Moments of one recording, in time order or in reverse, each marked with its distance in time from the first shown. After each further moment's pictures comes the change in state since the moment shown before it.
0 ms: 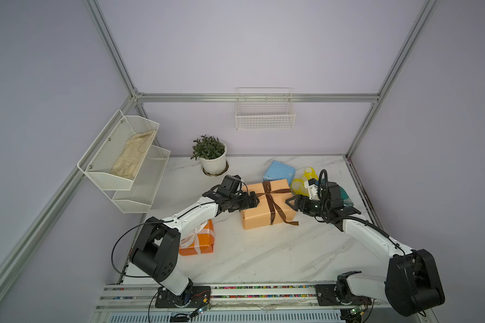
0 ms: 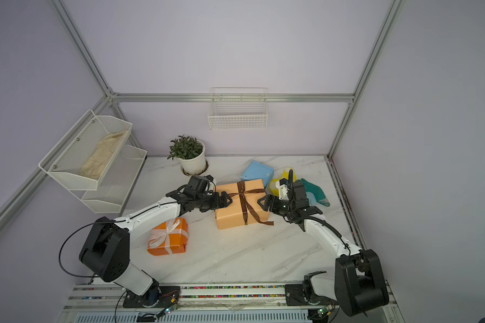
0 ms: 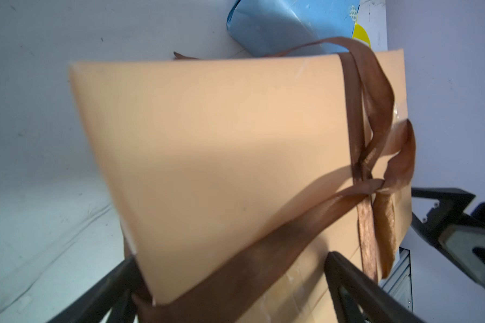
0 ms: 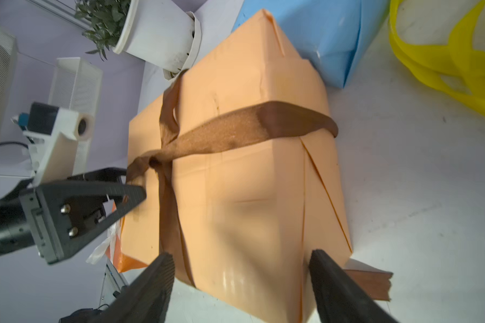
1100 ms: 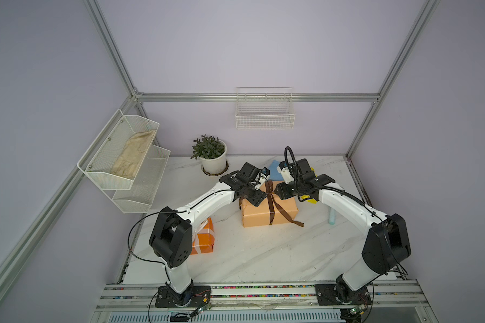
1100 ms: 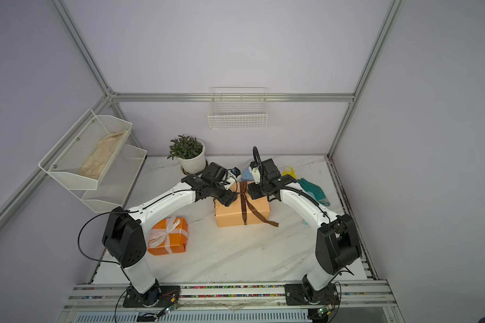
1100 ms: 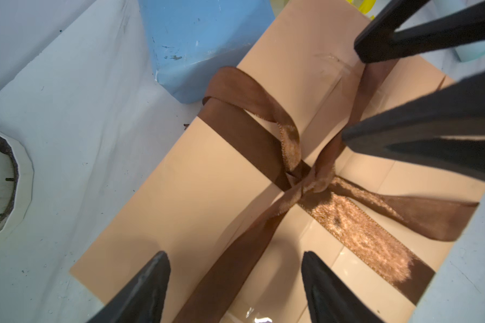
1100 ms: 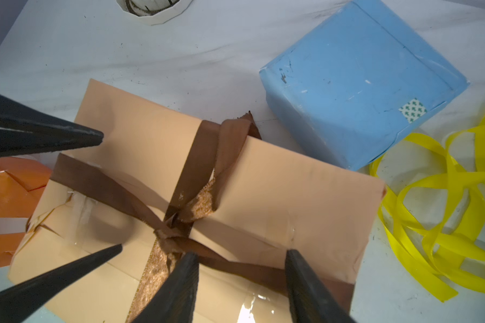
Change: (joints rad) left arm -0.127 0.171 0.396 -0.313 -0.226 0.769; right arm 0.224 0.381 0.587 -0.388 0.365 -0.486
